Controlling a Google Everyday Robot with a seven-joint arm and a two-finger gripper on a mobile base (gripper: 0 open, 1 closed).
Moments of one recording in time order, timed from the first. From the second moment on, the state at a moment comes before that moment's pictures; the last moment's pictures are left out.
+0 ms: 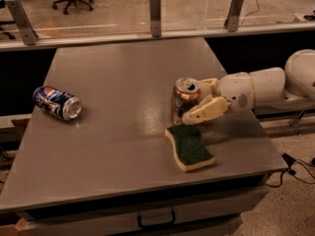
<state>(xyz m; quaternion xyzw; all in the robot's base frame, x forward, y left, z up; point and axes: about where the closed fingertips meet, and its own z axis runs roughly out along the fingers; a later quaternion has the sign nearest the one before) 0.537 -0.089 0.870 -0.48 0.66 0.42 0.41</state>
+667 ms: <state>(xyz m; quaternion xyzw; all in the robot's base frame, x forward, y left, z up) 0.547 -0.117 0.898 -0.49 0.66 0.39 0.42</state>
